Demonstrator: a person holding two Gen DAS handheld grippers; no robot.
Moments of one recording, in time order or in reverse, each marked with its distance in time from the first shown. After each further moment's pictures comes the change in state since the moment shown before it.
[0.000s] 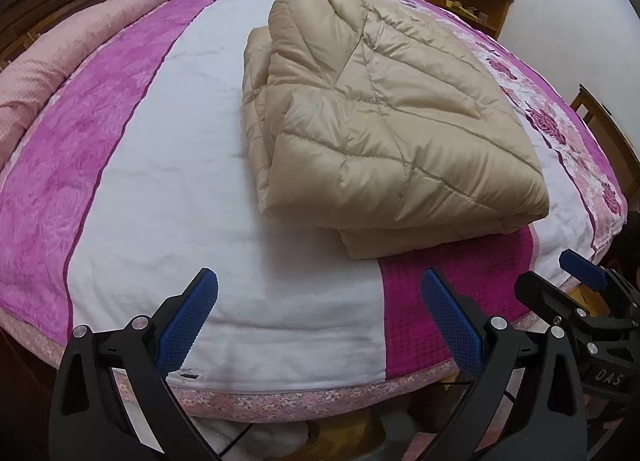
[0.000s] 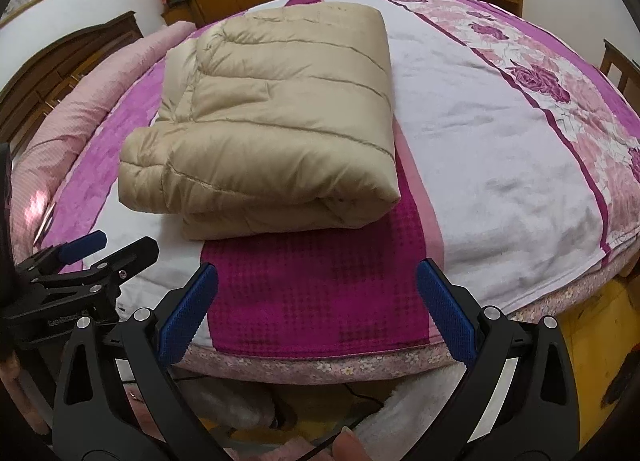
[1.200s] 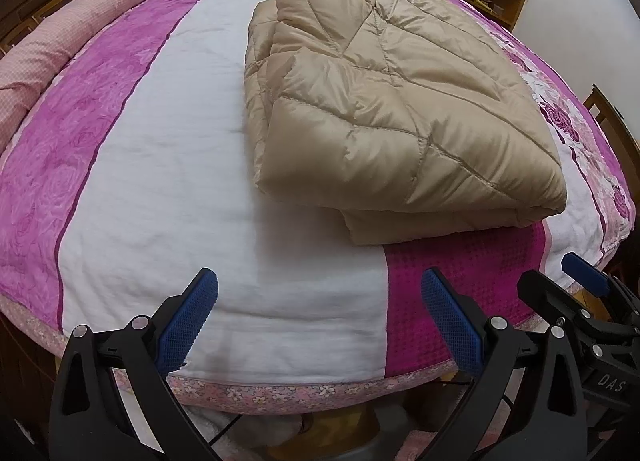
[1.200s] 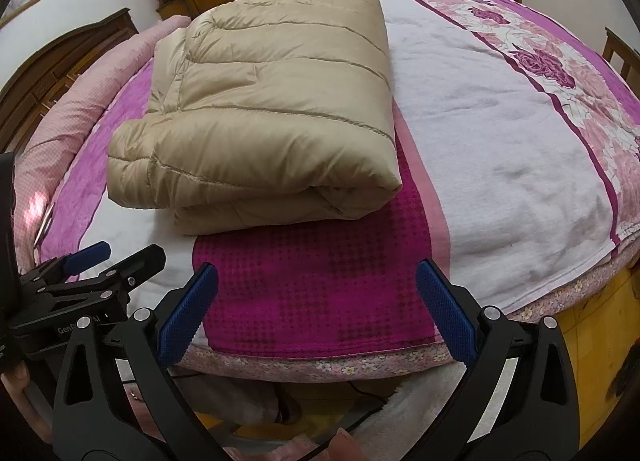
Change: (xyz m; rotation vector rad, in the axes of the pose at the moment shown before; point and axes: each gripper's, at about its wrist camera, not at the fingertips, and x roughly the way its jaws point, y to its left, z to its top) left arm 0.015 -0.003 -0.003 -0.028 0.060 0.018; right arm 0.013 -0.005 0.000 0.023 0.033 0.010
